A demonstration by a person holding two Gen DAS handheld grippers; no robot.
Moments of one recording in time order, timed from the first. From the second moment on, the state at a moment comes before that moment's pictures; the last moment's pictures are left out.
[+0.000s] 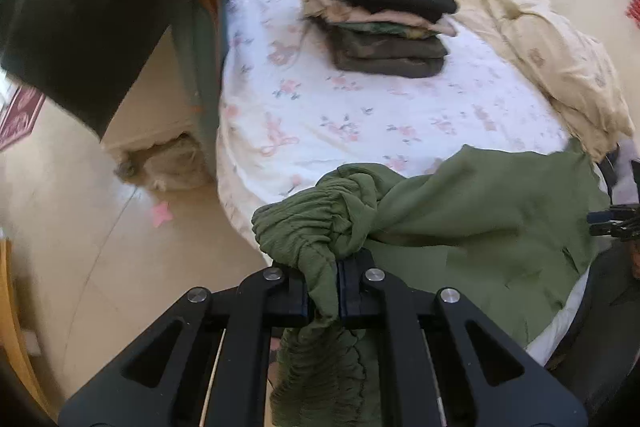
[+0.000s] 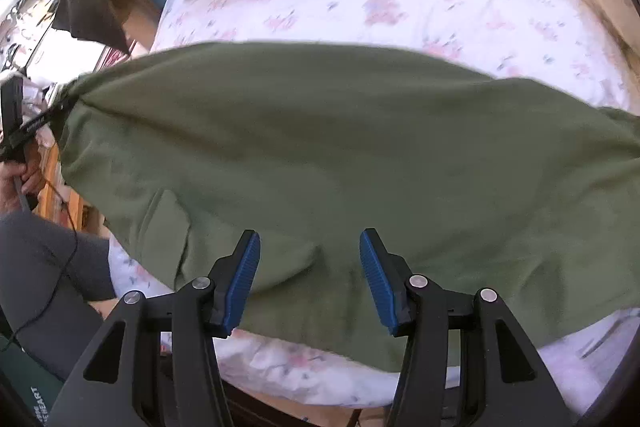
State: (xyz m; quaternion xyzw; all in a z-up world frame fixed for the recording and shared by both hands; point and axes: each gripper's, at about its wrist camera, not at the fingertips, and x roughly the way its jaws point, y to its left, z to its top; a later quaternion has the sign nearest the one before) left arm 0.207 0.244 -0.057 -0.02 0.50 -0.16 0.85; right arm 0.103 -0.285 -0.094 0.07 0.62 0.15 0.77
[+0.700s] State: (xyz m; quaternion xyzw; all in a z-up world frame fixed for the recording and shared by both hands) left arm 0.217 0.244 -0.091 0.02 0.55 -0.08 0.83; right arm 0.217 -0.661 -0.108 0.24 0.59 -0.22 0.73
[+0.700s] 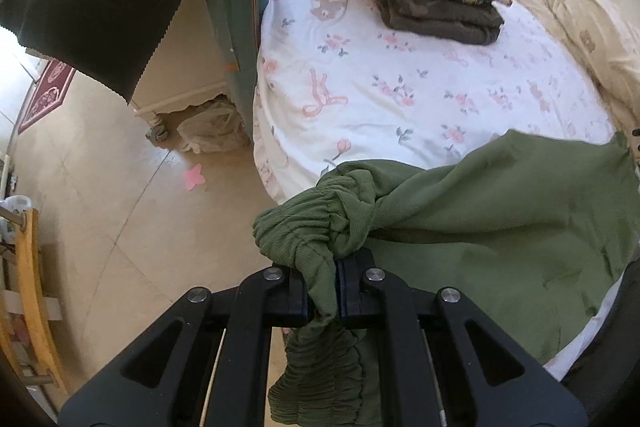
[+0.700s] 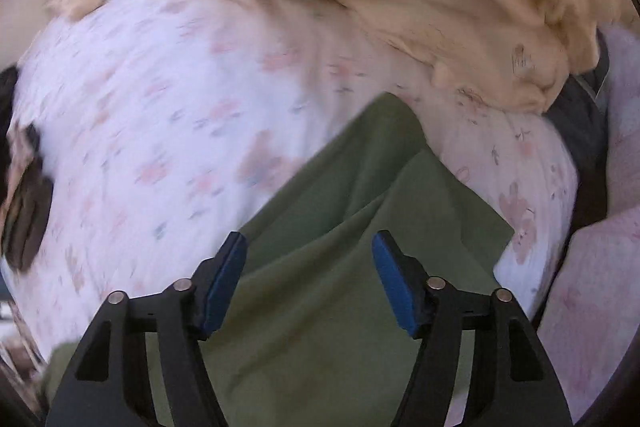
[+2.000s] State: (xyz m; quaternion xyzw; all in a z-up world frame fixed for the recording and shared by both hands) left arm 0.233 0.230 -0.121 0.07 0.59 -0.07 0.80; right arm 0.208 -0.729 -0.127 0.26 0.59 -0.31 0.69
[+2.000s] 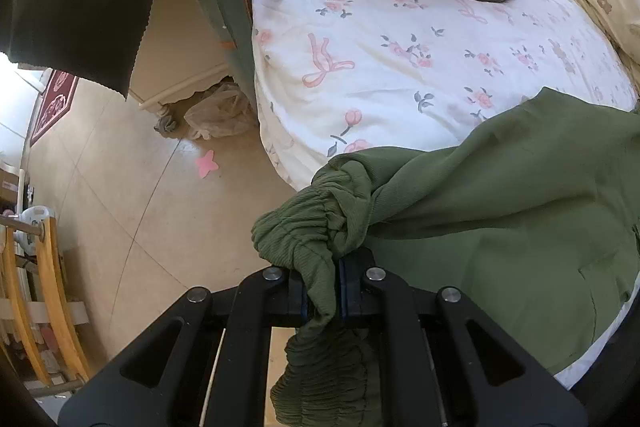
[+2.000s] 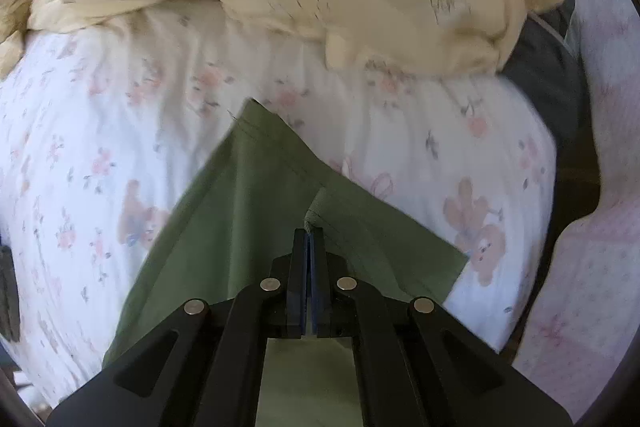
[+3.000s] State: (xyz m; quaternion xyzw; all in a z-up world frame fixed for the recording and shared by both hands) left arm 0.237 0.224 -0.131 0.08 0.60 -0.06 0.80; right arm 0.297 -0.719 -0.133 0.13 0.64 -0.21 0.73
